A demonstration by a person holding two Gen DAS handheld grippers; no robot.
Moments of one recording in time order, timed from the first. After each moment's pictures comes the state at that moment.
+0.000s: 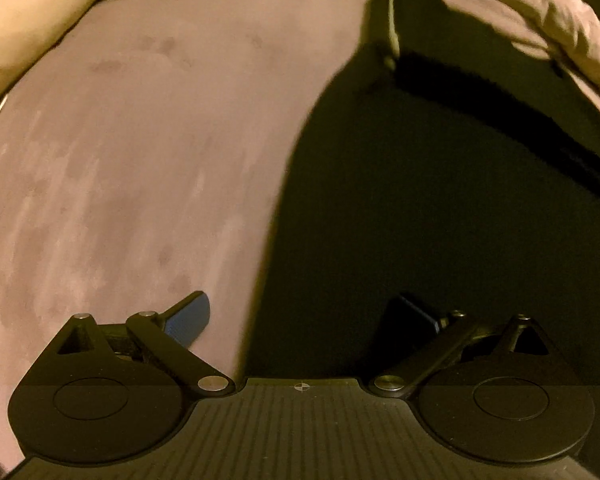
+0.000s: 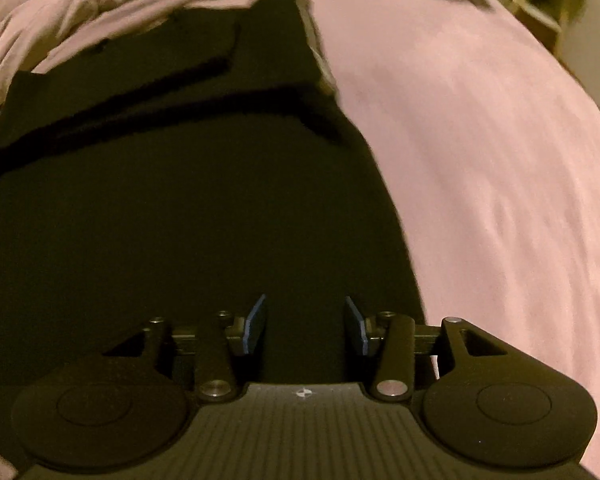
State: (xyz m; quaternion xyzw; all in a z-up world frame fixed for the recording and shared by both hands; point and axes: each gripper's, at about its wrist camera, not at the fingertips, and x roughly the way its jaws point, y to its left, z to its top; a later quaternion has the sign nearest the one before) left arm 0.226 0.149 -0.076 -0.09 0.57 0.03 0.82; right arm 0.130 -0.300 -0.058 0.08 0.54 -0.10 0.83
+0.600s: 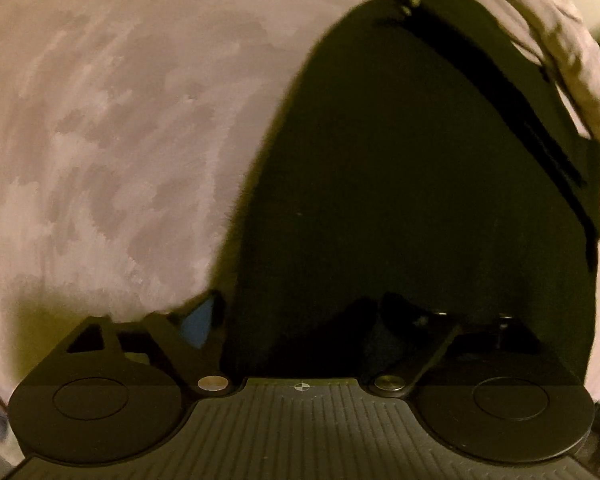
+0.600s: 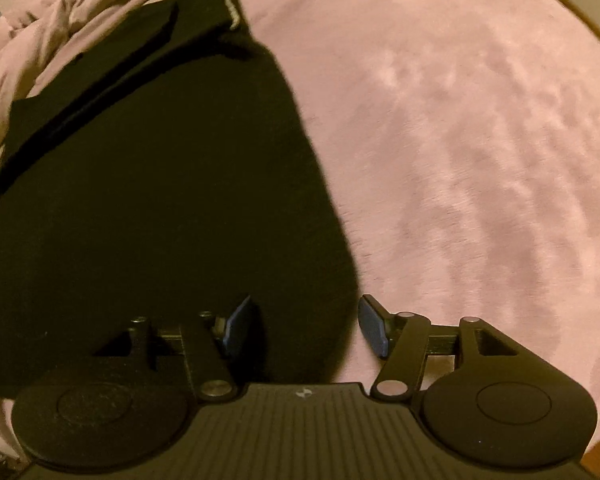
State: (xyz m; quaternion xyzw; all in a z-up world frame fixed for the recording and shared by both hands) left arm 0.167 0.181 -0.070 -0.24 0.61 0.01 0.75; right arm 0.039 -0.356 -0.068 0.20 0.55 -0.09 0.80
